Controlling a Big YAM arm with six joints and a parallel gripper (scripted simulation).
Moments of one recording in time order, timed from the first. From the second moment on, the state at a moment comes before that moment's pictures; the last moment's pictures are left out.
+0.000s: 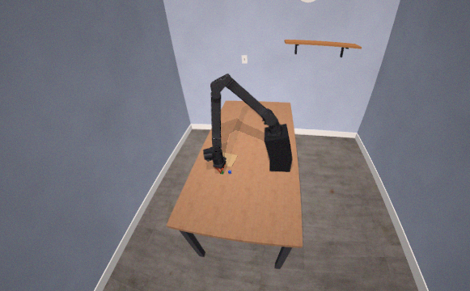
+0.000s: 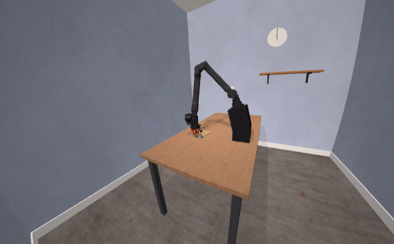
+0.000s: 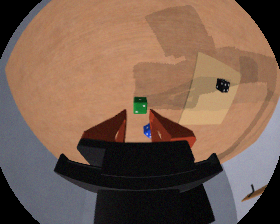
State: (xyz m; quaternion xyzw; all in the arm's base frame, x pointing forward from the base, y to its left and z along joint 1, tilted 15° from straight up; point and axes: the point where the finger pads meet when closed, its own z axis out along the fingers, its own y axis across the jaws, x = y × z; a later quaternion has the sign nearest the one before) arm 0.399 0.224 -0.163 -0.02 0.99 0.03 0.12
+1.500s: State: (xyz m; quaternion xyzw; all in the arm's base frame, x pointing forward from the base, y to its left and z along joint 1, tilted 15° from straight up) arm 0.399 0.224 -0.166 -0.02 0.99 0.03 0.12
